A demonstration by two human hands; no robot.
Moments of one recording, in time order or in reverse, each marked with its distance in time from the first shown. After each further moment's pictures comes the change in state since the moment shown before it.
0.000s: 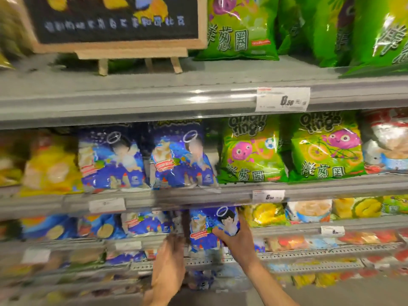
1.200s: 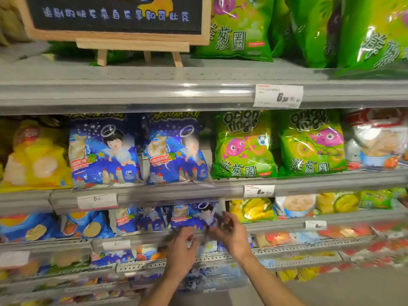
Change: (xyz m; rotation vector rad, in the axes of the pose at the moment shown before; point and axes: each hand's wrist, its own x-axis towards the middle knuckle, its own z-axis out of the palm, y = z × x) left_hand 0.022 0.047 0.011 -0.580 -0.041 -0.130; right_hand 0.010 0.016 -0.001 -0.104 0.003 0.022
